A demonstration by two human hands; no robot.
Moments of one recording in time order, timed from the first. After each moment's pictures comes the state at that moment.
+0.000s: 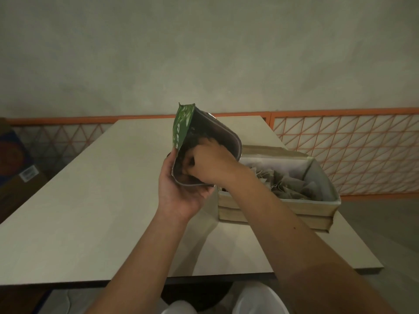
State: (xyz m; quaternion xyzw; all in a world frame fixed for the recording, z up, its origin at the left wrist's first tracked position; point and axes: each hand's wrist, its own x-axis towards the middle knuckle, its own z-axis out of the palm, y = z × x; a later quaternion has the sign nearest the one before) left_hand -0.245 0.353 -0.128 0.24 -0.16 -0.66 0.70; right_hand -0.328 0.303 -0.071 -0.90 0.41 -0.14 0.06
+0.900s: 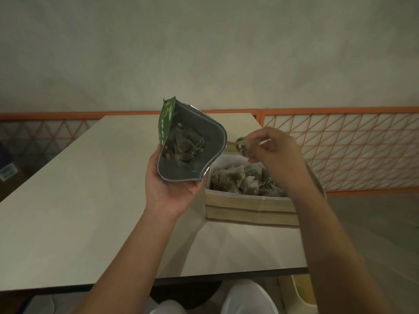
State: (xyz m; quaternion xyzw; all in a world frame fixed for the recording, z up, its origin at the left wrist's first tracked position) left_hand -0.248 0.344 -0.133 0.20 -0.13 -0.68 0.69; right_hand -0.456 0.302 -0.078 -0.70 0.44 -0.48 0.30
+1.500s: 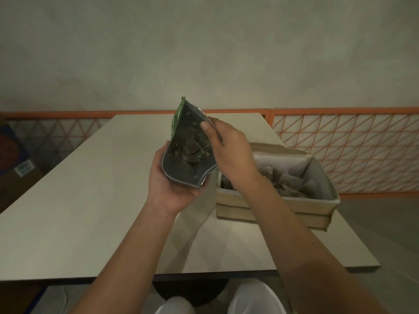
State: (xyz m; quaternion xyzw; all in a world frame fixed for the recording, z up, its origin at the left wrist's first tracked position) left_hand -0.229 0.352 -0.123 0.28 -0.14 -0.67 0.67; right_hand -0.354 0.297 -0.081 -0.78 0.37 -0.47 0.18
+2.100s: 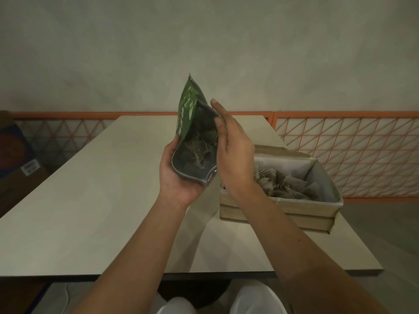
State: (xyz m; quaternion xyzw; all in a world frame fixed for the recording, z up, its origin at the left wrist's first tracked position) left_hand -0.237 0.341 -0.119 0.22 -0.22 -0.65 0.70; right_hand -0.343 0.310 -0.087 -0.71 0.32 -0.61 0.14
